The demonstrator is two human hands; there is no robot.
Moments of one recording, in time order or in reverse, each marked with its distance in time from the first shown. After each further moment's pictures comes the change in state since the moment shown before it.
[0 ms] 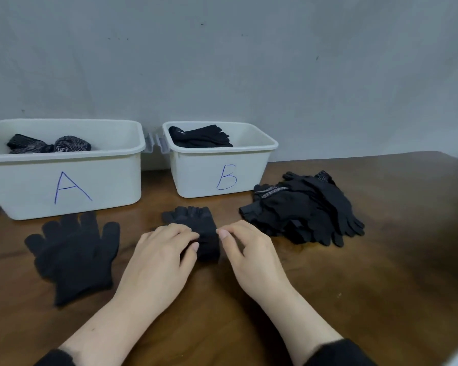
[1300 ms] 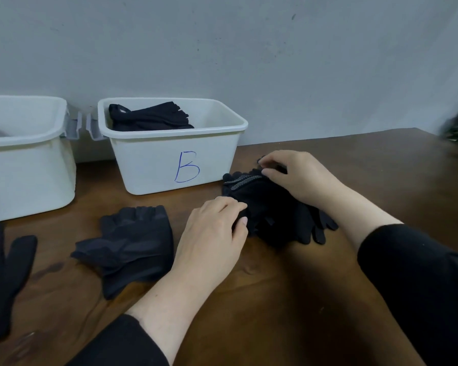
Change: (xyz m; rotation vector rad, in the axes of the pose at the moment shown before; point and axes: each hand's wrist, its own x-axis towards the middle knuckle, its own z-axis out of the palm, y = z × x) left_hand 0.086 0.106 0.084 -0.235 -0.034 0.136; right_hand 0.120 0.119 -0.141 -0.391 -0.164 0.109
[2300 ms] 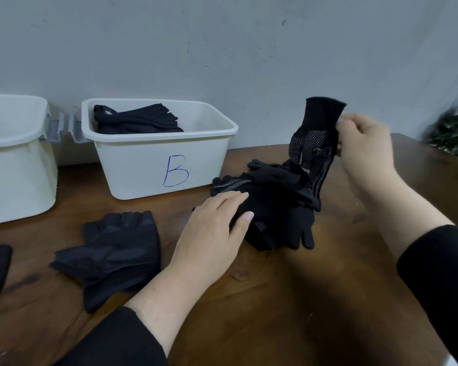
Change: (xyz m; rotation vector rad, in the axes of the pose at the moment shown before) left_hand 0.017 0.001 0.011 -0.195 0.028 0.075; right_hand -0.014 0.017 -0.067 0.615 0.604 0.341
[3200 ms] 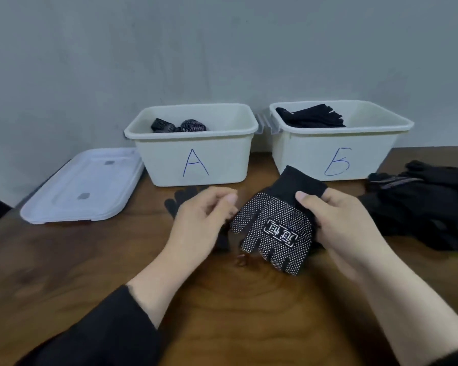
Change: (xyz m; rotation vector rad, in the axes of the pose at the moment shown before) left_hand -0.152 -0.064 -0.222 -0.175 0.372 -0.461; right_hand -0.242 -0.087 0.171 0.519 -0.719 0.414
